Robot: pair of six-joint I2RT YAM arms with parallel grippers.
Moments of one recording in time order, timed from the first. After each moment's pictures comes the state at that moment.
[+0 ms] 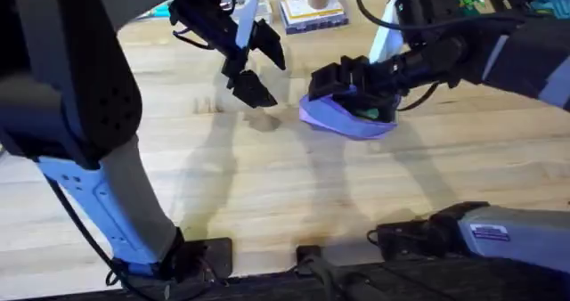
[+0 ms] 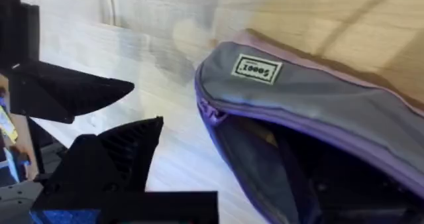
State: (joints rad) left arm -0.22 2.06 1.66 -1.26 0.82 1.53; right arm 0.22 1.41 0.91 -0.62 -0.54 0.38
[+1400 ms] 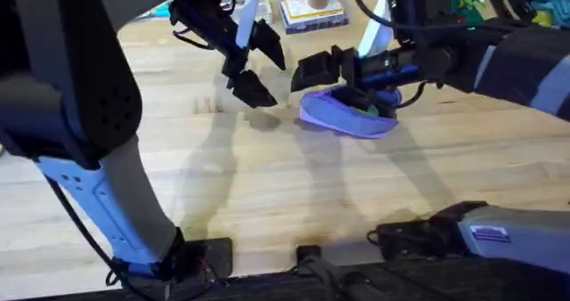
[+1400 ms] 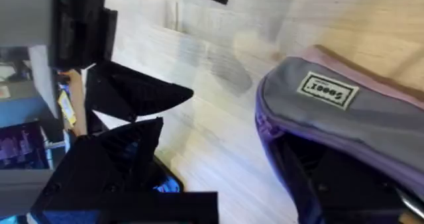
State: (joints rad) left arm -0.22 2.06 1.66 -1.26 0.82 1.53; right arm 0.27 1.40 0.88 -0.43 -0.69 0.51
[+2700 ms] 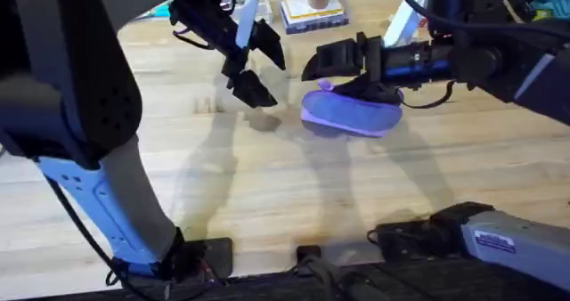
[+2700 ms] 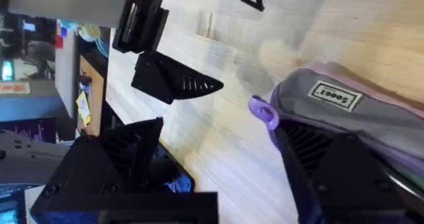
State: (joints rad) left arm -0.22 2.06 1.66 -1.26 0.82 1.53; right arm 0.21 1.26 0.86 -0.45 -0.78 0.47
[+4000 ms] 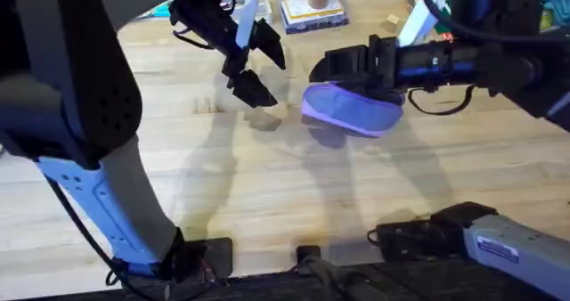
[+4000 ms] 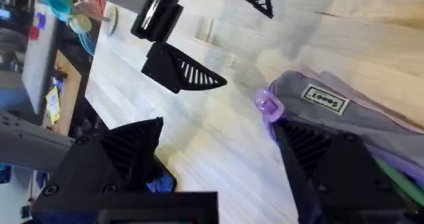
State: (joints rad) left arm -0.22 2.06 1.66 -1.25 0.82 1.53; right arm 0.21 1.13 0.86 -0.51 -0.73 0.37
